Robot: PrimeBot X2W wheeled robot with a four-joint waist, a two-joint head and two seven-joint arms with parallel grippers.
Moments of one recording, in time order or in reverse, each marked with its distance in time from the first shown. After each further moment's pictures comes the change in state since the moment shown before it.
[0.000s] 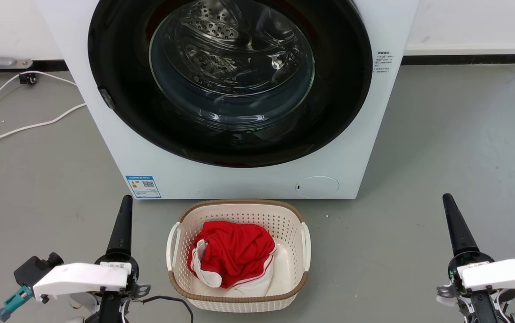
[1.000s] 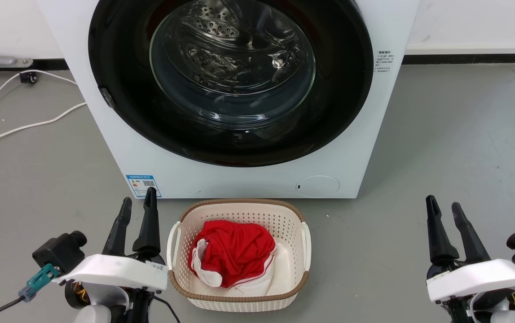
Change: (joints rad) left arm -0.005 0.002 -0.067 -0.056 0.627 0.022 -0.104; right arm 0.021 0.001 0.038 -0.052 -0.661 0.000 -0.104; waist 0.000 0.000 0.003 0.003
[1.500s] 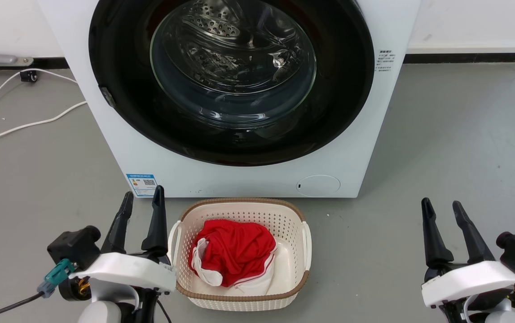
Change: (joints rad) left arm -0.005 0.020 -0.037 0.001 0.198 0.022 -0.042; right arm 0.005 0.000 0.000 -0.011 -0.208 0.000 -0.009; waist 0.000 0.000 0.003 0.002
